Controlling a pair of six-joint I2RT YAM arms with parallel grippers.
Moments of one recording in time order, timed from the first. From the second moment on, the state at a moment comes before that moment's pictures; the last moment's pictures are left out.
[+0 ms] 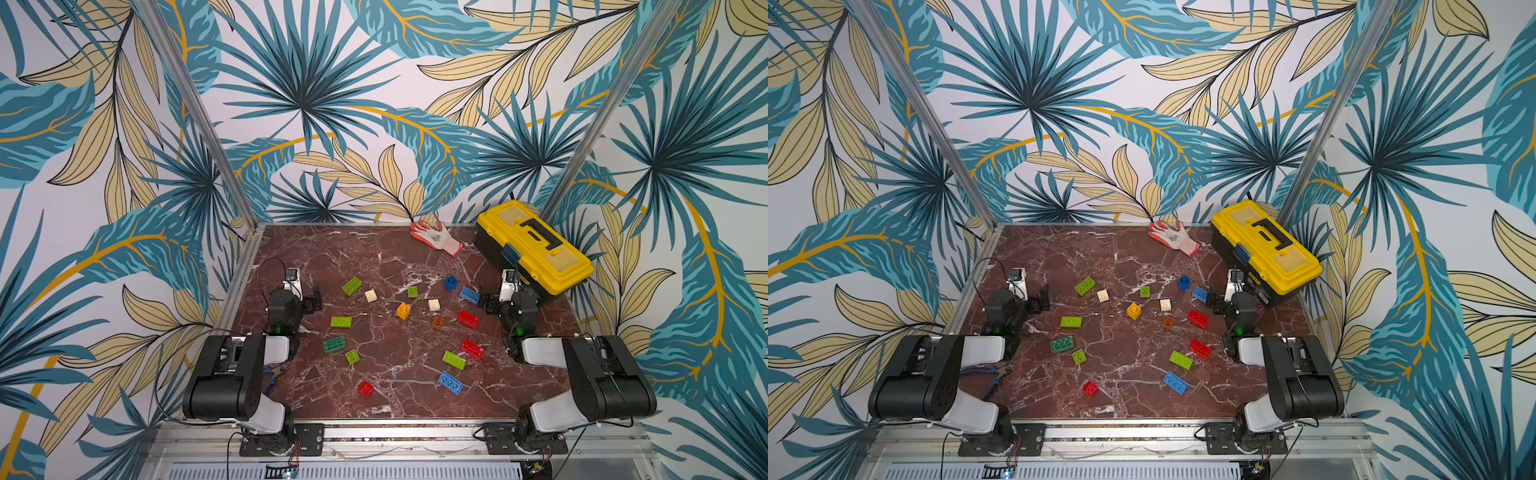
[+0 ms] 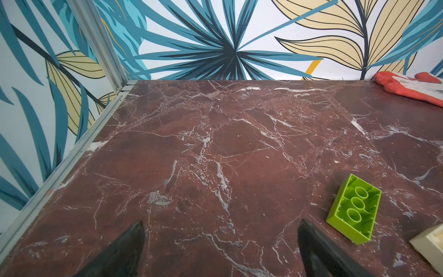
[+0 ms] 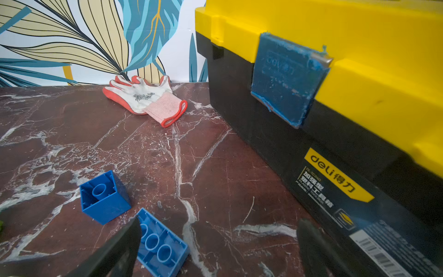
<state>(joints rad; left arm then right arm) 0.02 1.51 0.39 0.80 -0.01 -0.03 0.02 1.51 0.37 0.84 0.12 0.03</state>
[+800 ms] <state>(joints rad) 0.03 1.43 0.40 0.74 -0.04 -0.03 0.04 1.33 0.49 0.57 0.24 0.04</state>
